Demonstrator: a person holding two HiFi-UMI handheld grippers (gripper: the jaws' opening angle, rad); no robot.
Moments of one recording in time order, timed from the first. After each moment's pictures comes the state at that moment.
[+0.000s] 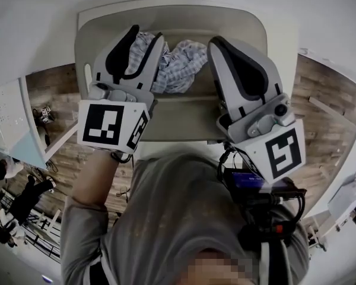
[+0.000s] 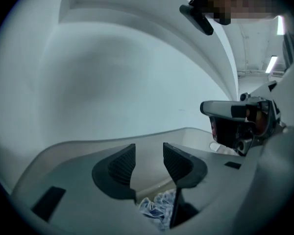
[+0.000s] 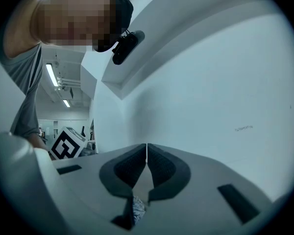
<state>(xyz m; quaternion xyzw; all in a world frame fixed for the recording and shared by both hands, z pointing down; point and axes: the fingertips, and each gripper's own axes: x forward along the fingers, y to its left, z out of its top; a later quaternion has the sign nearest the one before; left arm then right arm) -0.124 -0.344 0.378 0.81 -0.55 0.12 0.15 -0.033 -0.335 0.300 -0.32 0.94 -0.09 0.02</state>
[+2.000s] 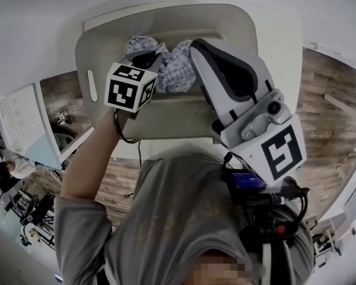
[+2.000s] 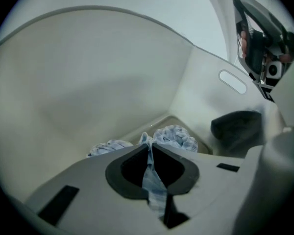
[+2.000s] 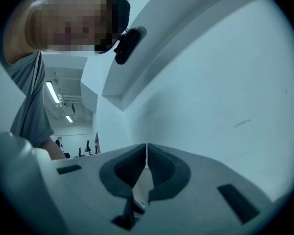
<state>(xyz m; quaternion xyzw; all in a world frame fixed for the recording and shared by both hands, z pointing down) -0.128 -0.298 0.528 0.77 -0.41 0.38 0.30 -0.030 -0.309 0.275 -0.30 0.94 -0.12 0.08</state>
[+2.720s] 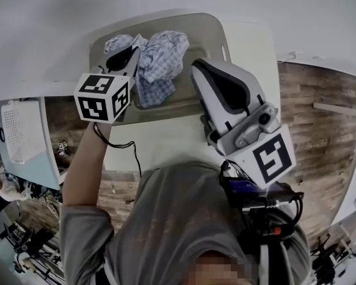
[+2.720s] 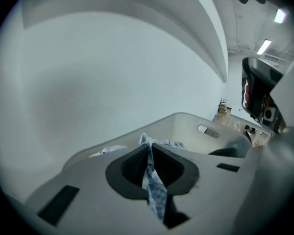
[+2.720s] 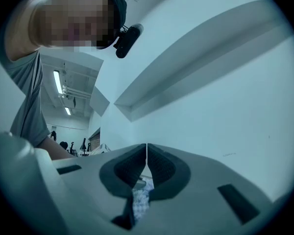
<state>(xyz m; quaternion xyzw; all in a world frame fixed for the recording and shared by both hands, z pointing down) -0.145 -0.309 0.364 0.82 -0.49 0.25 0.15 -0.005 -0.227 0.209 -0.34 0.94 -0.03 0.10</state>
